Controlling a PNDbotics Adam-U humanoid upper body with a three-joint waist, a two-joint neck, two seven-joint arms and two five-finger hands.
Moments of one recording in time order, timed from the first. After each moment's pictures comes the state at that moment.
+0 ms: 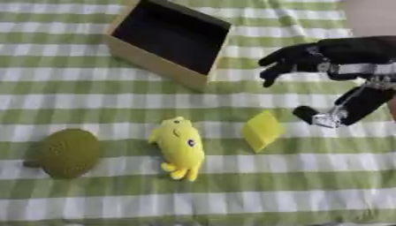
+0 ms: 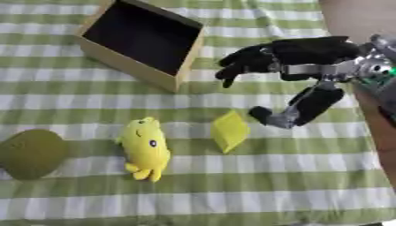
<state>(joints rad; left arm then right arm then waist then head) -0.45 0.52 -0.05 -1.99 0.48 -0.28 -0.06 -0.69 -0.88 0.46 -1.71 0.11 -0.55 0.61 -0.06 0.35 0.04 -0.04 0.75</state>
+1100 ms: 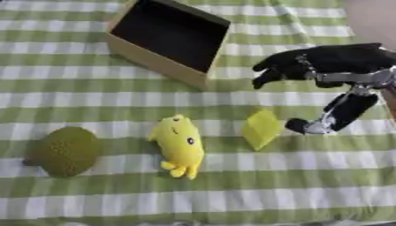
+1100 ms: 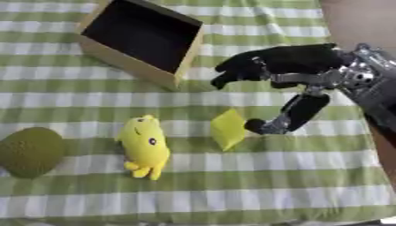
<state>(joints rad) -0.44 0.51 -0.06 -1.99 0.48 -0.26 -0.08 -0.67 -0.85 0.47 -1.70 0.24 -0.59 0.57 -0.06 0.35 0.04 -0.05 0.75</state>
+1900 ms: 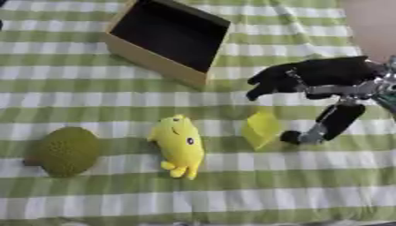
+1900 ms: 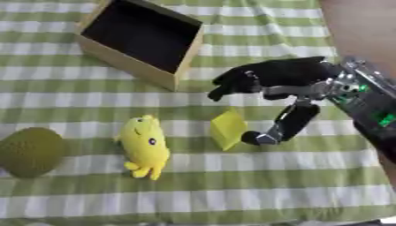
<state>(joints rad) -0.44 0.51 -0.06 -1.99 0.48 -0.25 -0.08 -0.66 -0.82 0.50 -1.66 0.30 -0.58 0.58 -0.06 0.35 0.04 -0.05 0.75</state>
